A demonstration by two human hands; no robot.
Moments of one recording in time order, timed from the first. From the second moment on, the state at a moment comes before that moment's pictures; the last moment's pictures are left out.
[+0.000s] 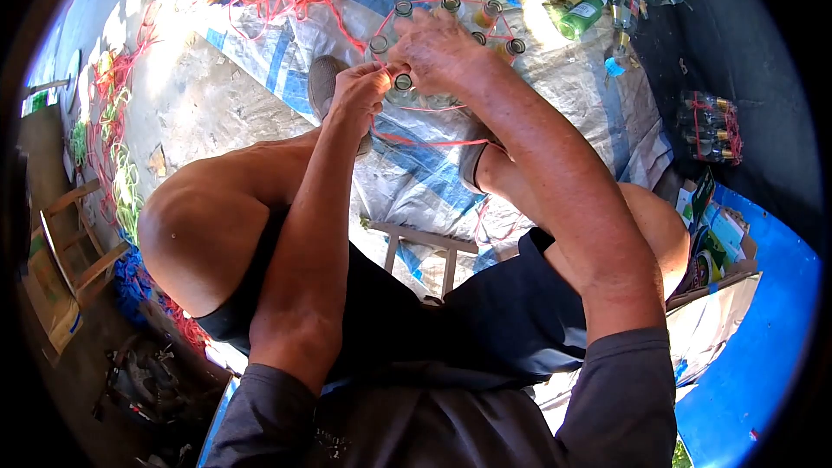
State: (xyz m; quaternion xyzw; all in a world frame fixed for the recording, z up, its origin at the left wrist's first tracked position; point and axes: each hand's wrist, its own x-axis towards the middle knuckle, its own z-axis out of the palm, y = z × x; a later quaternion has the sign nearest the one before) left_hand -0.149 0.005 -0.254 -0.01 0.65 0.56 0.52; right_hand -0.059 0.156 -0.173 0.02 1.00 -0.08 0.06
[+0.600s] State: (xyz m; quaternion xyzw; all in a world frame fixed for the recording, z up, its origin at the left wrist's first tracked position) left_hand -0.148 -0.002 -0.255 0.04 0.65 0.56 0.51; right_hand -0.058 0.160 -0.155 0.03 1.00 -0.07 0.03
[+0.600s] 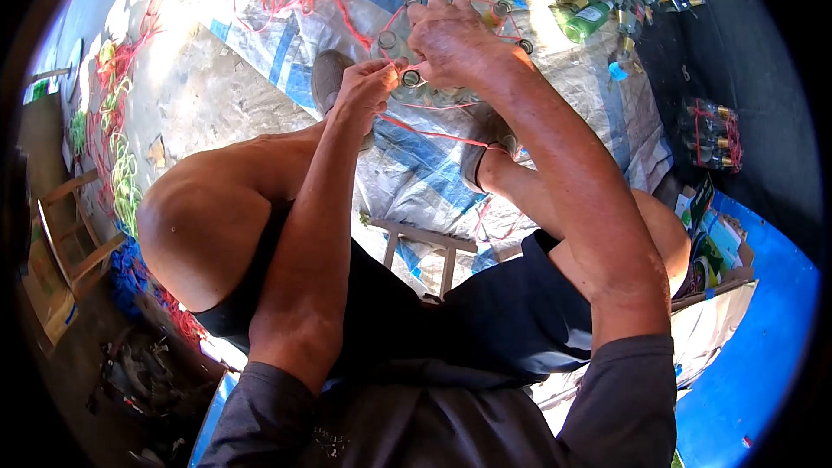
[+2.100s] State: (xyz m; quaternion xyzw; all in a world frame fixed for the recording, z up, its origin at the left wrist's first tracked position) left_hand -0.132 -0.001 -0.254 0.09 0.65 0.63 0.41; right_hand -0.051 0.196 -0.155 0.12 0.99 -0.09 0.05
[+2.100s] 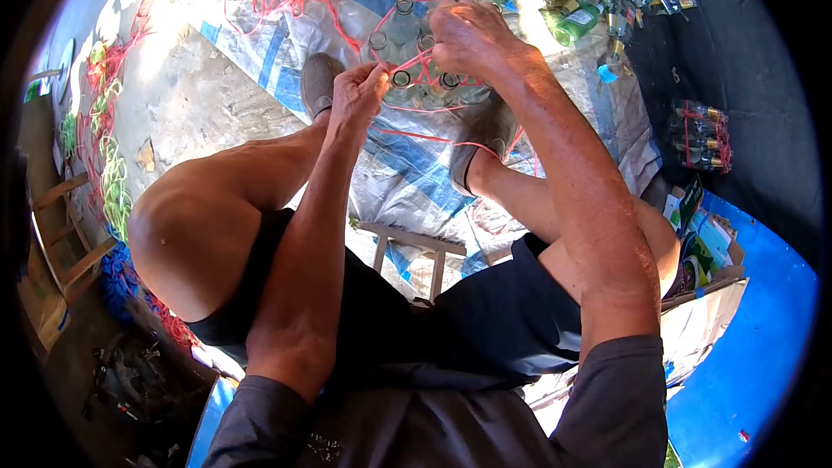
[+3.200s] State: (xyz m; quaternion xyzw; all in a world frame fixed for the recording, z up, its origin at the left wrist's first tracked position) left_hand -0.116 0.001 -0.263 0.13 0.66 0.66 0.33; right_hand -0.051 0.207 -0.160 0.14 0.98 -0.11 0.04
